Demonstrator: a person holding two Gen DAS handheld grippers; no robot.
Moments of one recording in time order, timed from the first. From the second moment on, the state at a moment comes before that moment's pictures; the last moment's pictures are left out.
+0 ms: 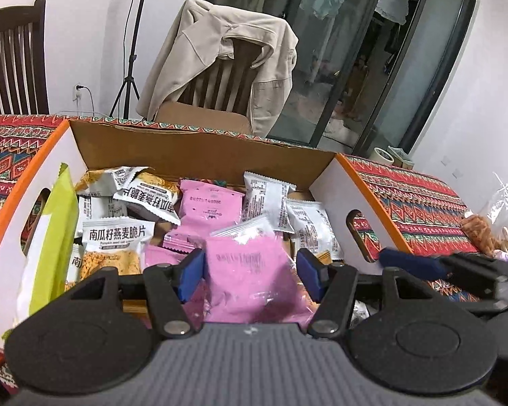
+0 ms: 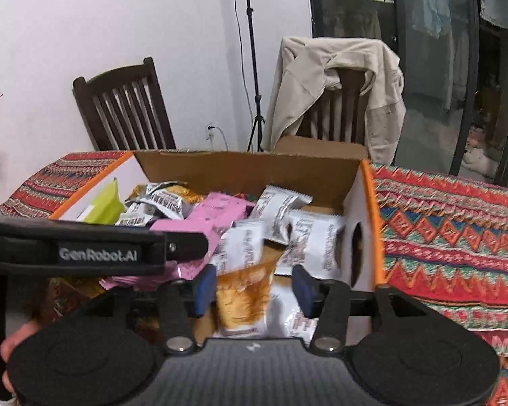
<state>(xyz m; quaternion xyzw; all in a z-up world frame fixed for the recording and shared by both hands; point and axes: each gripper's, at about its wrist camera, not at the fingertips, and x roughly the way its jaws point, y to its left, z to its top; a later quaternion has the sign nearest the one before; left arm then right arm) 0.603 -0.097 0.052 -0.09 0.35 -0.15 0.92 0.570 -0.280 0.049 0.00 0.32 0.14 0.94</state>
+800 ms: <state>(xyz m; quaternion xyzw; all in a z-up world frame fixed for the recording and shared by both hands) 0.335 -0.040 0.108 -0.02 0.24 -0.14 0.96 0.315 -0.332 0.113 -0.05 0.21 0.13 0.97</state>
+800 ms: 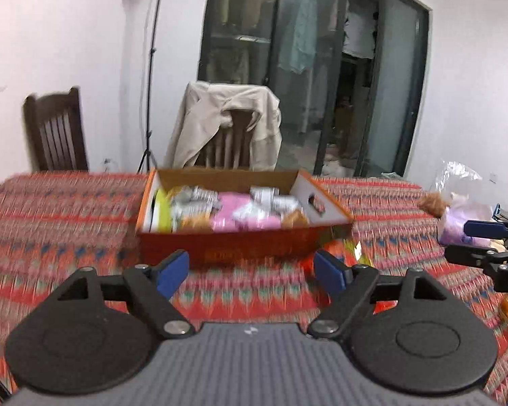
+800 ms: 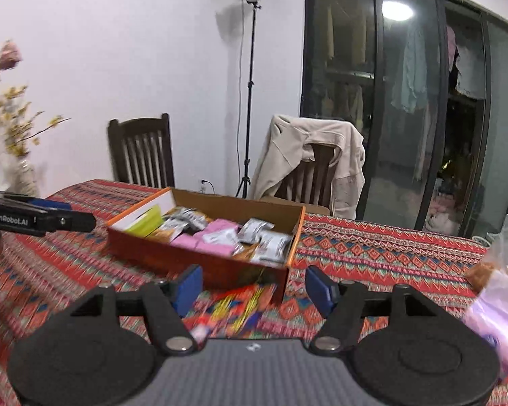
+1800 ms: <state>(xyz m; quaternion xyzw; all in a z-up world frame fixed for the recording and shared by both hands) 0.298 -0.091 0.055 -0.06 0.29 -0.18 0.94 0.223 -0.328 0.012 0.01 0.29 0.10 0.95</state>
